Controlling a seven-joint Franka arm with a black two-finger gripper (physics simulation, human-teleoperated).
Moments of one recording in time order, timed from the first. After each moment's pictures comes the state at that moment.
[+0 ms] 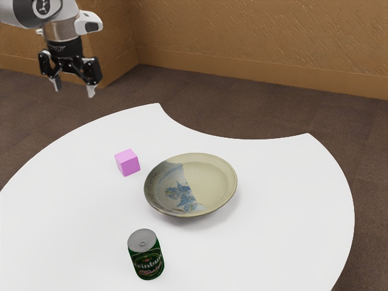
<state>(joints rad) -0.09 -0.05 0.18 -1.60 0.16 1.58 -0.15</state>
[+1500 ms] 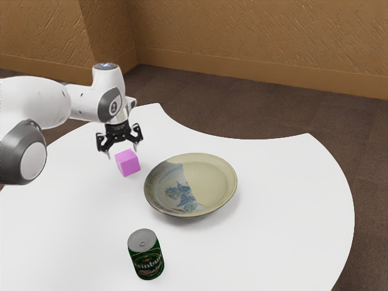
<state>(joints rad) -0.03 0.62 0.29 -1.52 -0.08 2.16 -0.66</state>
